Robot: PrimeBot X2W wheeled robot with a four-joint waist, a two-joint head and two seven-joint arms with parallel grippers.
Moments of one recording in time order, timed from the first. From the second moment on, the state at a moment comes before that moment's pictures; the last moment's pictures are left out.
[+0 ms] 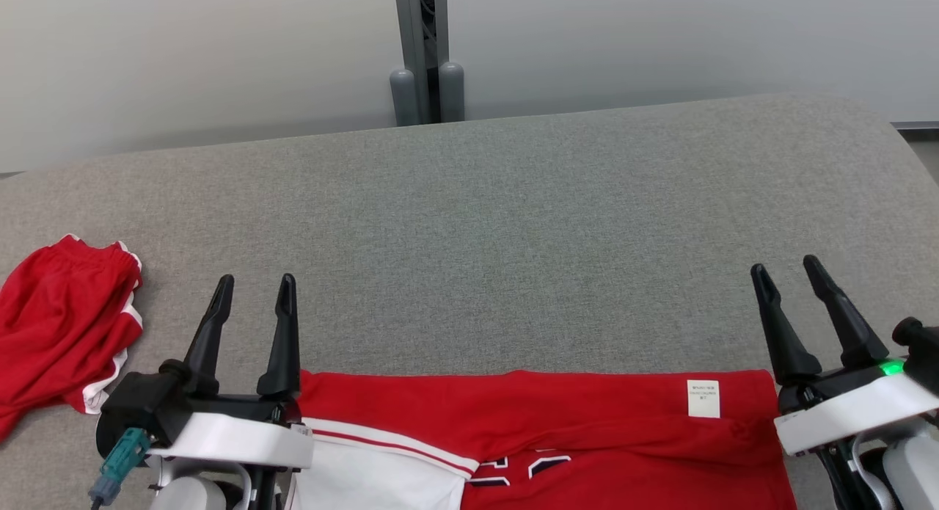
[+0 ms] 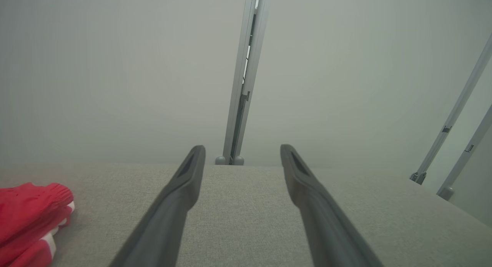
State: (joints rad) left arm -0.09 0.17 -0.21 0.09 -0.43 0.04 -0.26; right arm -0.19 -0.35 0.25 0.19 0.60 0.13 -0.26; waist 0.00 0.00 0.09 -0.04
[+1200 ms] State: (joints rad) left arm -0.05 0.05 -0.02 0.11 -0.27 -0.11 -0.26; right arm -0.03 -0.25 0.27 0.46 0.82 0.13 -0.26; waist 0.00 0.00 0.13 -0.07
